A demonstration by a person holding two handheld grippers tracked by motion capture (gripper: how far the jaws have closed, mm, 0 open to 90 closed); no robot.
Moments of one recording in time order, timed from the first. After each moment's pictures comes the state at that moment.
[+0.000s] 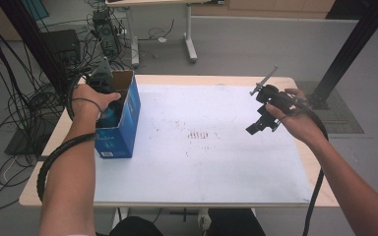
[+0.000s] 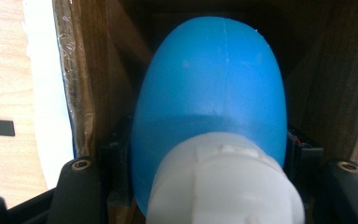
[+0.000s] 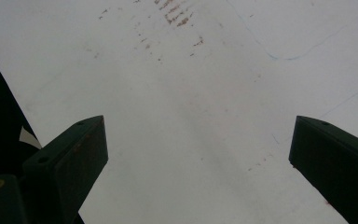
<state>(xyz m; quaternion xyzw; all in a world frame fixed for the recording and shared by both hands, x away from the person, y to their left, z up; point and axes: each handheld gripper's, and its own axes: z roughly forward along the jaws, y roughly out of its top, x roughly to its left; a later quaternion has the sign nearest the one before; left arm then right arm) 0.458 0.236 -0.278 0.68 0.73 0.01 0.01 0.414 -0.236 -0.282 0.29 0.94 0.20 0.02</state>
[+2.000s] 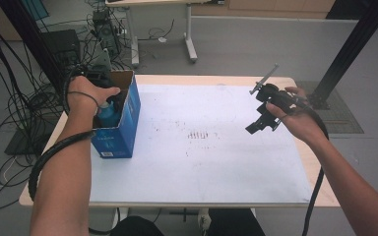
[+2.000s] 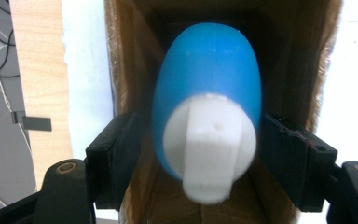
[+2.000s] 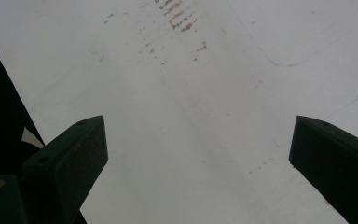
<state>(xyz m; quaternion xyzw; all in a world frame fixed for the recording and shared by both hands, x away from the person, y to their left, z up) 0.448 0.227 -0.242 0.69 0.72 0.05 -0.01 0.413 -0.234 -0.277 0.28 0.94 0.20 0.02</state>
